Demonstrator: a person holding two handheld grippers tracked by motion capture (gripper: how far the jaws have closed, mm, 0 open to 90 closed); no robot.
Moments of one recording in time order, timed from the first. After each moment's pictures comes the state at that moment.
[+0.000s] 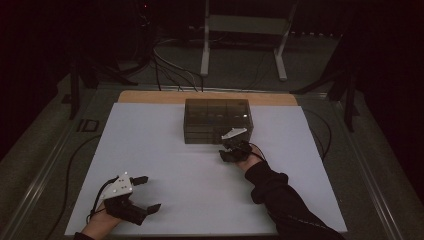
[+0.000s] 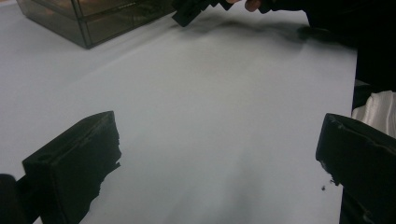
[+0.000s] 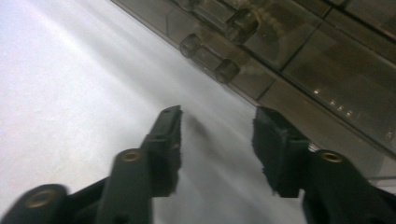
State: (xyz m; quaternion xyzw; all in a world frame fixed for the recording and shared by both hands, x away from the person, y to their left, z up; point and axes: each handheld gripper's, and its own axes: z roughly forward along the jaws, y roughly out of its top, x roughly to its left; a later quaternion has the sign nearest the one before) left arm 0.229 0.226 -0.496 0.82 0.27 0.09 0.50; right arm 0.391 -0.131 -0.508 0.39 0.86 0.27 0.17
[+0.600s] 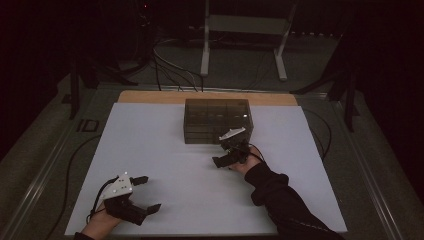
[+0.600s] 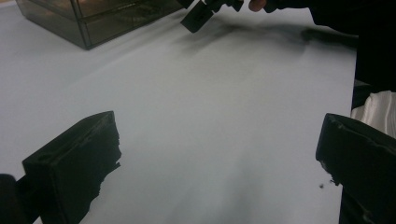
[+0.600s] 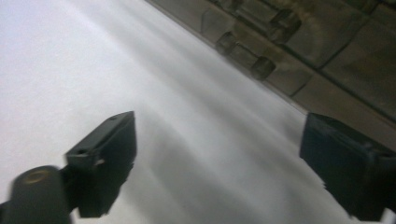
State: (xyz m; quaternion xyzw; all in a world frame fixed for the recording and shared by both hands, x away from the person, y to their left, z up) left arm 0.229 0.226 -0.496 0.82 0.27 0.09 0.50; right arm 0.386 -0.125 -0.502 0.39 0.87 0.28 0.12
